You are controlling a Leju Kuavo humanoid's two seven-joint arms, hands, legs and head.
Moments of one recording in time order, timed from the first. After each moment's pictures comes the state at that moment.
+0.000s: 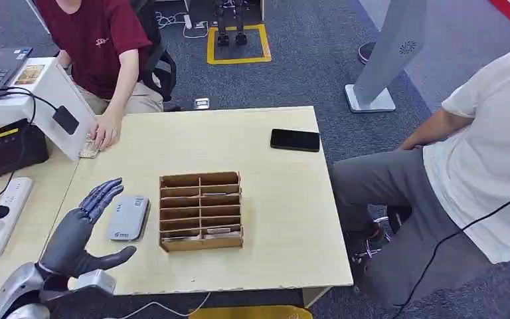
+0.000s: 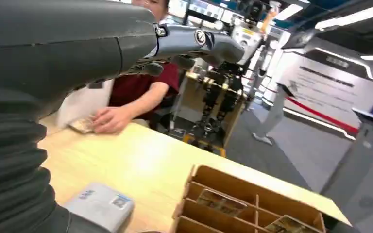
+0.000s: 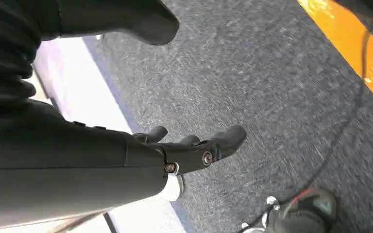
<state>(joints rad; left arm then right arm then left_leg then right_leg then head) 0.14 0.43 -0.10 -1.80 -0.58 0.06 -0.49 -0.01 0.08 -0.12 -0.18 1.23 -0.24 0.01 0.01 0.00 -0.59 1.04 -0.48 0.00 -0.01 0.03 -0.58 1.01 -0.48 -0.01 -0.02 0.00</state>
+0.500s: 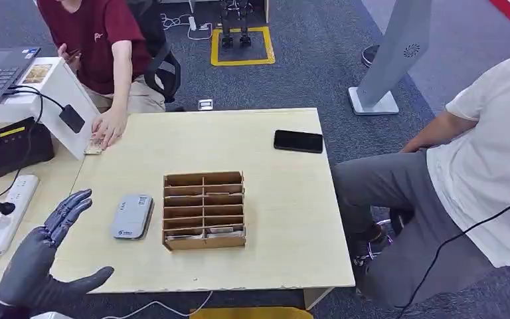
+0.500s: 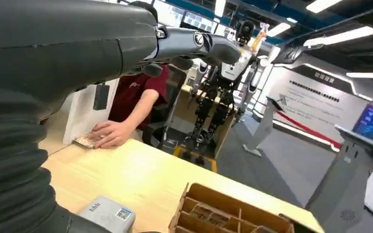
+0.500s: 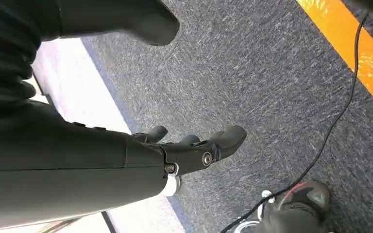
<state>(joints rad) 0.29 0.42 0.04 -2.02 -0.58 -0.02 -0.53 -0.03 0.08 -0.13 -0.18 1.24 -0.24 0.01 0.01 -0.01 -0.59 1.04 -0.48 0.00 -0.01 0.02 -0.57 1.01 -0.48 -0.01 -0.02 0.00</state>
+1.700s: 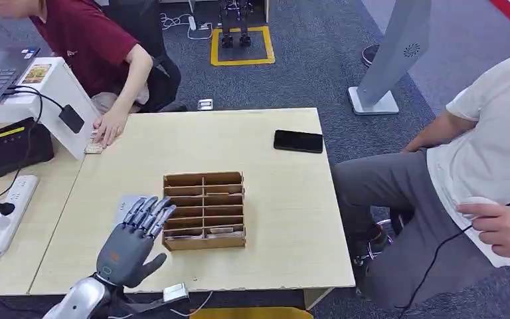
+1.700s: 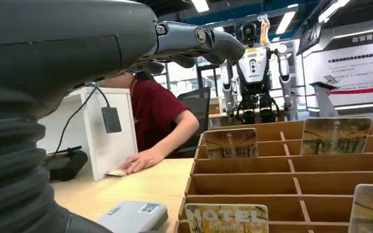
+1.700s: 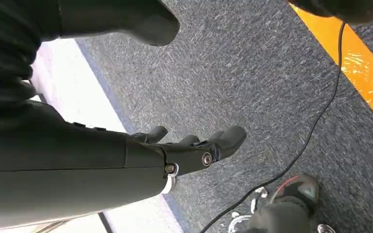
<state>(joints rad) 0.06 0.29 -0.35 -1.61 -1.30 0.25 -0.21 -0.04 0.09 -0.16 -0.18 1.27 -0.25 0.00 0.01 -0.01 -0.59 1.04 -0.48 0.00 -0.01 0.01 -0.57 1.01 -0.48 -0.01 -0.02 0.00</state>
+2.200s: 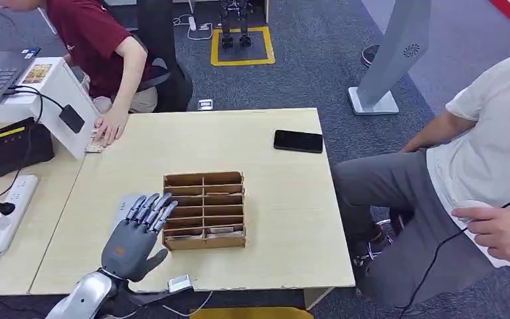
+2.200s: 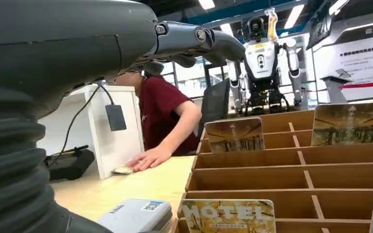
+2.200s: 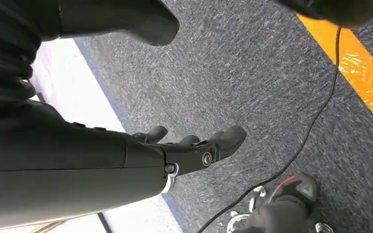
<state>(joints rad) 0.01 0.27 -0.36 -1.55 -1.33 0.25 -0.17 -0.04 0.10 -0.16 -0.18 1.28 -0.25 0.00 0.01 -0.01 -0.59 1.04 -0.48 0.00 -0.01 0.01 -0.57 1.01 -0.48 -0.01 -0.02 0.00</state>
